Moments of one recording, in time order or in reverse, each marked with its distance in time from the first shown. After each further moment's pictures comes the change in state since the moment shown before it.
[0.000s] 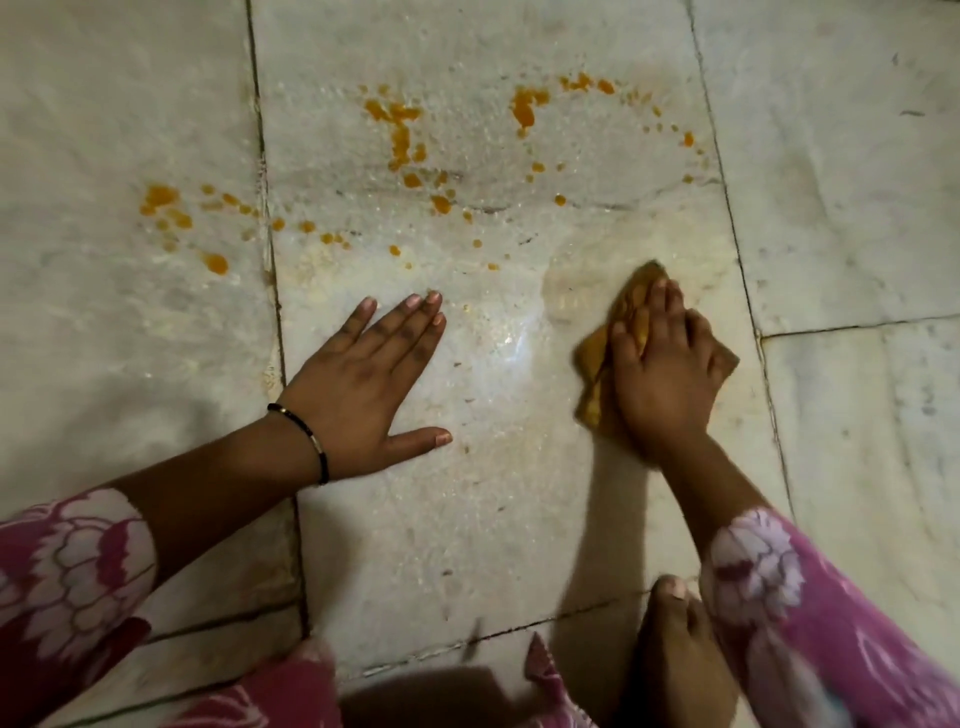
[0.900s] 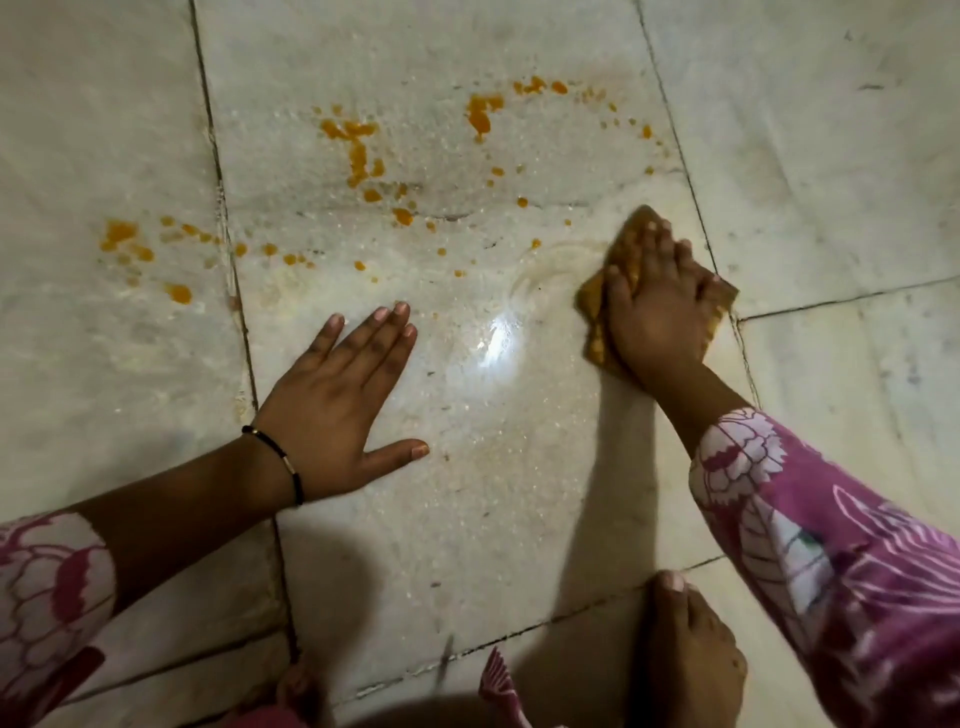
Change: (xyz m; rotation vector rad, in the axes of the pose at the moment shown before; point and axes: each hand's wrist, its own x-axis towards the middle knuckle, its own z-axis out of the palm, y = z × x) left_hand 0.000 0.001 -0.001 0.027 -0.029 0.009; right_hand 0.058 0.013 -0.001 0.011 0.059 -0.007
